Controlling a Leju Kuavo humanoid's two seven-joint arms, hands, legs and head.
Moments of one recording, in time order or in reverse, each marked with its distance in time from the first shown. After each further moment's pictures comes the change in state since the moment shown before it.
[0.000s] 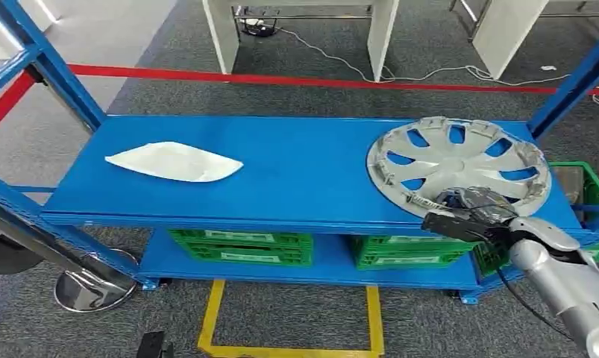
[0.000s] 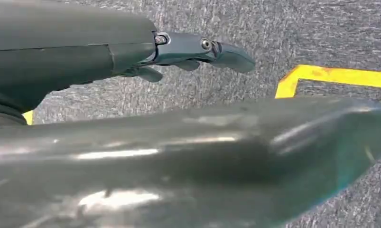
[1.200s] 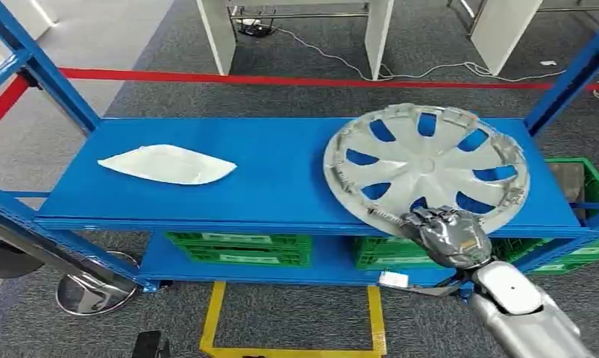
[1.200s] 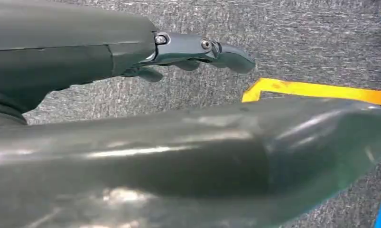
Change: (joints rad) left arm 0.000 -0.003 0.024 0.000 -0.016 0.023 -0.134; right arm 0.351 0.132 -0.075 -0.351 0.543 -0.719 -0.062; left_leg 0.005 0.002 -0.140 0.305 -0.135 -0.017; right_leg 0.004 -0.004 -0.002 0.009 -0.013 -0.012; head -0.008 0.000
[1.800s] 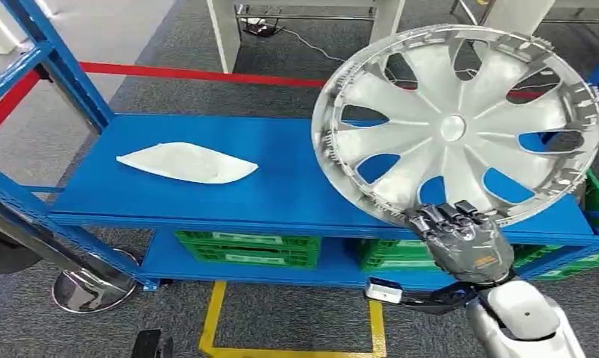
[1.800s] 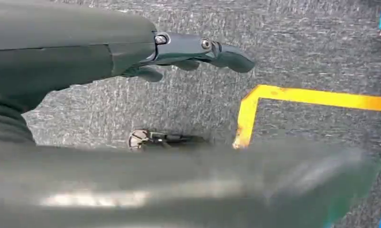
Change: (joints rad) left arm 0.000 0.008 0.002 0.000 -0.037 0.015 0.000; right arm 0.146 0.192 -0.188 -0.441 0.240 -0.010 -0.070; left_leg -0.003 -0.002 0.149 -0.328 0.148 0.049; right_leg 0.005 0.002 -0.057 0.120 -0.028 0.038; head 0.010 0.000
